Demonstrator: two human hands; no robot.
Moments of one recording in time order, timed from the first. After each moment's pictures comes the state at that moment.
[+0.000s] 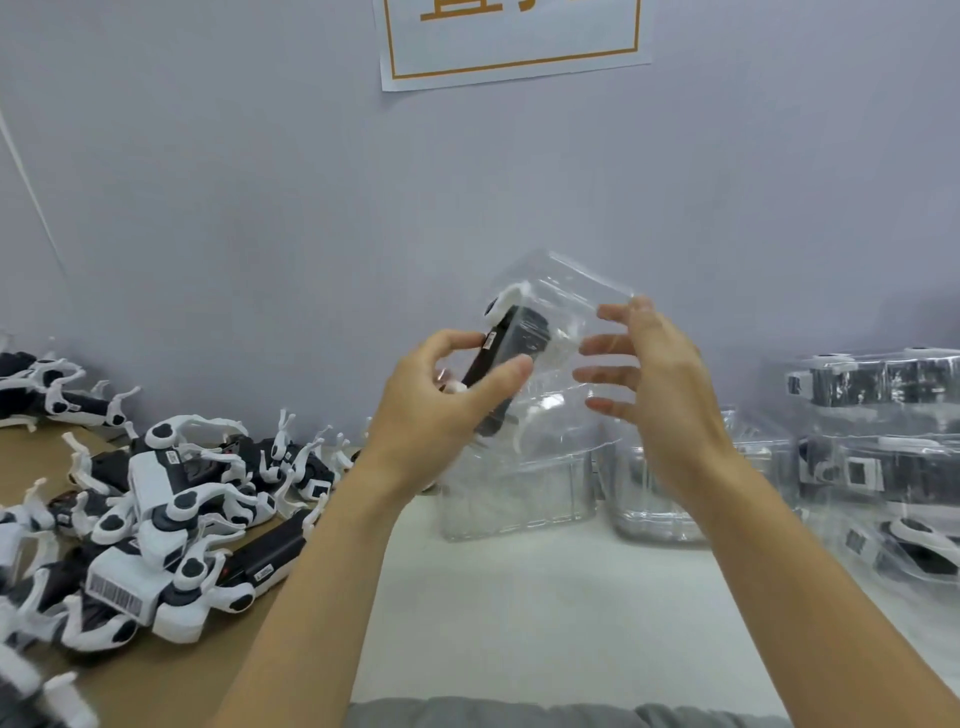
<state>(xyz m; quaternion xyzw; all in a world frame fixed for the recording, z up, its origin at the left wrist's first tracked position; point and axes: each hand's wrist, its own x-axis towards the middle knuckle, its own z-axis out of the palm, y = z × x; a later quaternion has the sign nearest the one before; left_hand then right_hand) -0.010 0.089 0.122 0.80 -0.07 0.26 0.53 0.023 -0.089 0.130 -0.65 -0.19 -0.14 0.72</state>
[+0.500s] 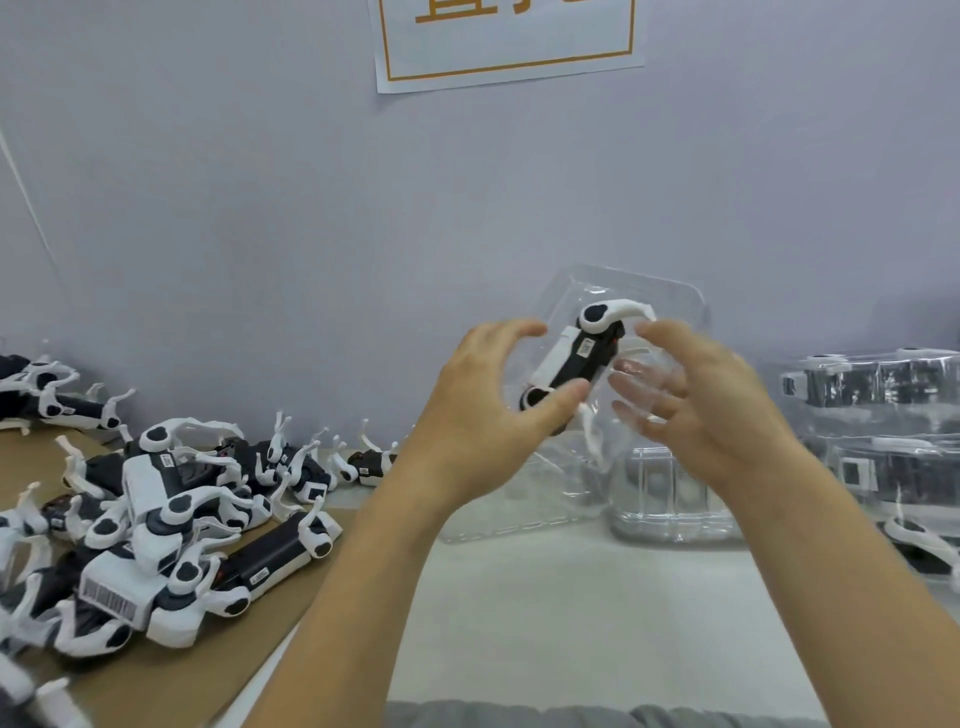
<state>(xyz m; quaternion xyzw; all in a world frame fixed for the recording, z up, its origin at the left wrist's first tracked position) -0.010 0.059 0.128 0.87 -0.12 0.28 0.39 0.040 -0.119 0.134 -0.54 -0.05 -0.03 0.84</state>
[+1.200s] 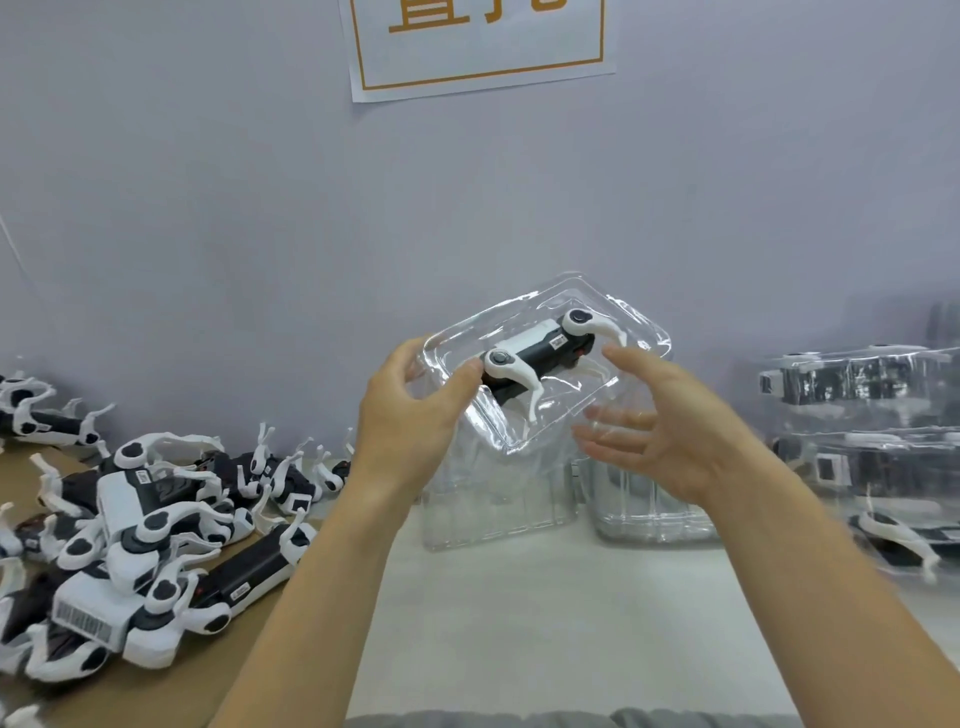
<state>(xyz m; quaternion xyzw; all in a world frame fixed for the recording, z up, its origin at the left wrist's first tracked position) -0.001 0.074 0.120 0.73 0.00 0.31 0.60 0.041 -0.126 0.124 -0.59 -0.02 0.07 0.81</state>
